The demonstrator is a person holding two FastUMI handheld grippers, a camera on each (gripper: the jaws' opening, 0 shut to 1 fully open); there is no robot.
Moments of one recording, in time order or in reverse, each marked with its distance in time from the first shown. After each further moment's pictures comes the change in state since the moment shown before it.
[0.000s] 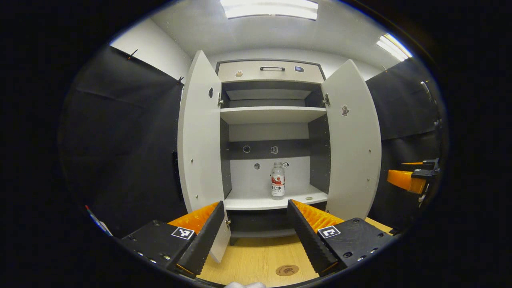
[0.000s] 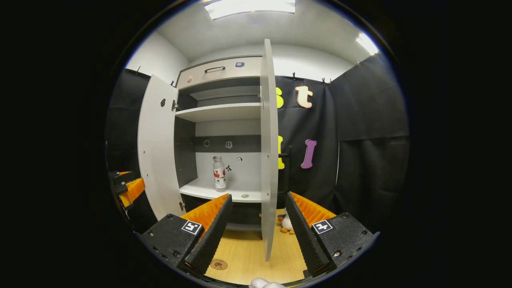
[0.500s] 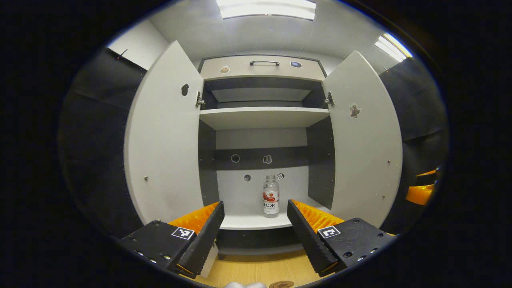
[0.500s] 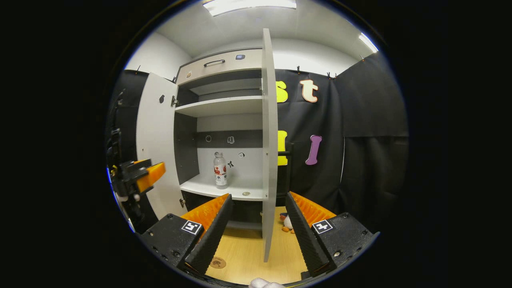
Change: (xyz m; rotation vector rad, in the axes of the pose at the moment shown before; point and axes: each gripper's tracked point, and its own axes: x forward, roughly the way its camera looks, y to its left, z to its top) left arm 0.124 -0.035 0.019 0.007 -0.055 -0.039; right arm 0.020 -0.015 0.002 0.002 0.055 0.037
